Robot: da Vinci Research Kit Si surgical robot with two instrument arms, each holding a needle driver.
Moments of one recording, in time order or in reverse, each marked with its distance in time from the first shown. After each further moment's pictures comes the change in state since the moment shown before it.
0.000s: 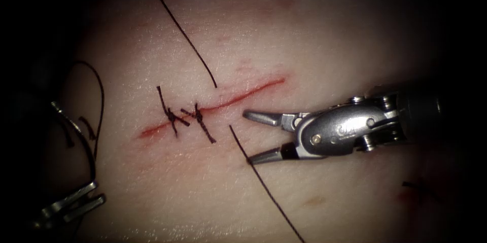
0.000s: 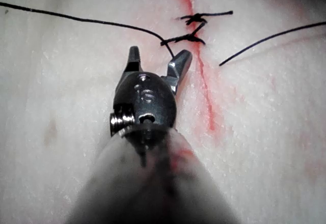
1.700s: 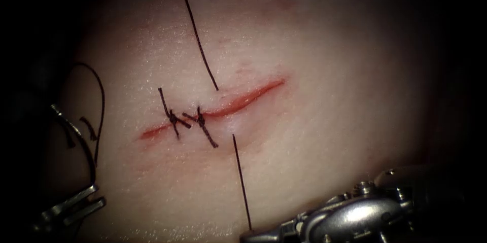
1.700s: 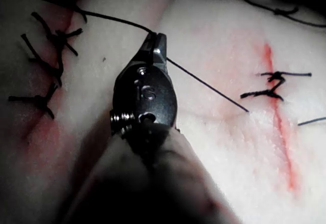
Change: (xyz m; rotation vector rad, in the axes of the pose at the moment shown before) right arm 0.008 -0.011 -0.003 0.300 0.026 -0.017; left arm 0.000 0.000 0.000 0.001 0.000 0.001
